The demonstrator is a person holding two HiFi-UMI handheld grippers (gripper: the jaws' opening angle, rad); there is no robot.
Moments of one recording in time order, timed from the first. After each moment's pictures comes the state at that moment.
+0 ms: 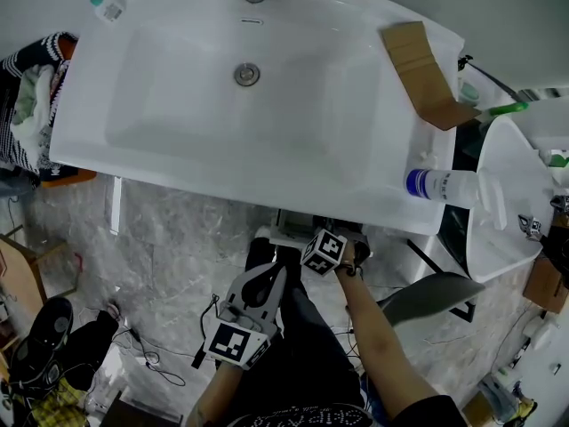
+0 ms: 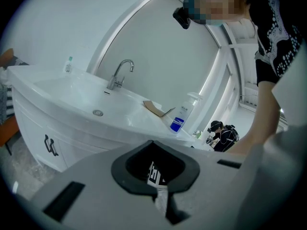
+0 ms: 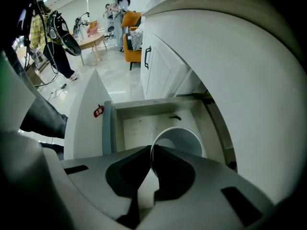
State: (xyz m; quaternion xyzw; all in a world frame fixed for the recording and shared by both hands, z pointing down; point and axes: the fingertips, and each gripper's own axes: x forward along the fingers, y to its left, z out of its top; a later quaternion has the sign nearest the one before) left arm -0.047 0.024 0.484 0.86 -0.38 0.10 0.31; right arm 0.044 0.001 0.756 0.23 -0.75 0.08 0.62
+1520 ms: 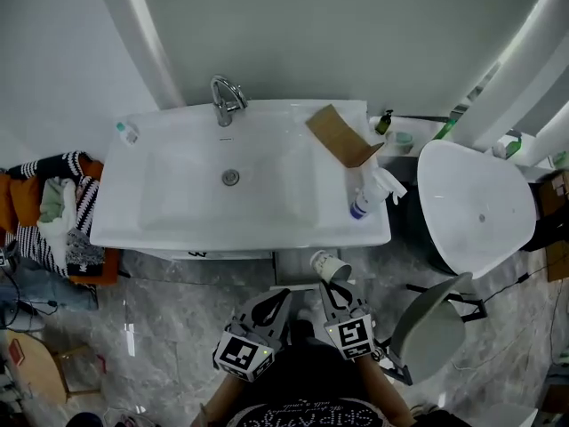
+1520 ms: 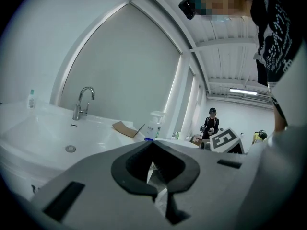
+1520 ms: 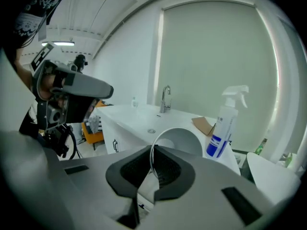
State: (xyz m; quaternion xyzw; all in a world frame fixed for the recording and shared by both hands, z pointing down) left arm -0.023 0.055 0.361 0.95 -0.26 0.07 0.17; right arm 0.057 0.060 0.446 0.56 -0.79 0.10 0.23
